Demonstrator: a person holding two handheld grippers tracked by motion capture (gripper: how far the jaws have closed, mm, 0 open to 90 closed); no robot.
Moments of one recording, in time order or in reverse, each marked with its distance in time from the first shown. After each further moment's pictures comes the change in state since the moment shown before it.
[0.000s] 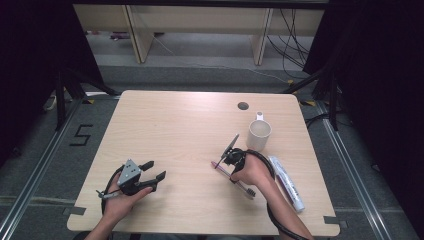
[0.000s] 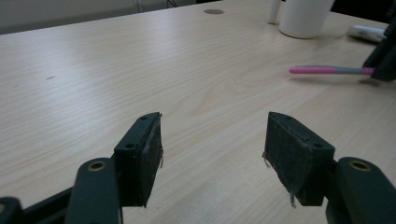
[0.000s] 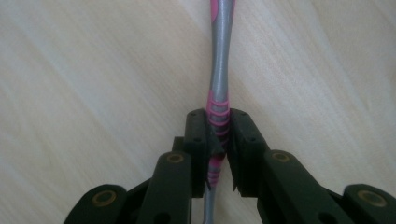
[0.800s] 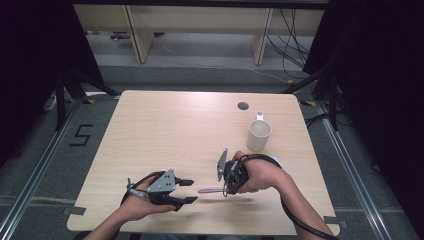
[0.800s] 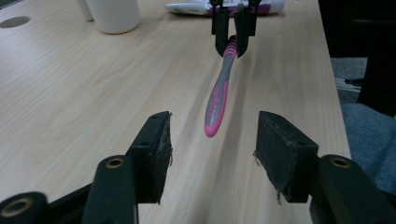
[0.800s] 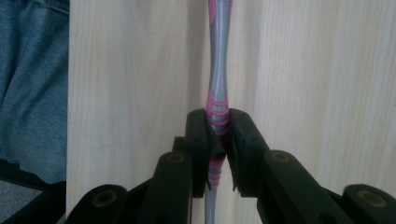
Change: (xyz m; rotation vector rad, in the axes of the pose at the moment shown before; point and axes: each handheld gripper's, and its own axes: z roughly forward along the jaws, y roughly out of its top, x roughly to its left) left arm -0.075 0.037 0.033 0.147 -0.516 0.312; right arm 0.036 -0.009 -0.030 0.033 0.095 -0.704
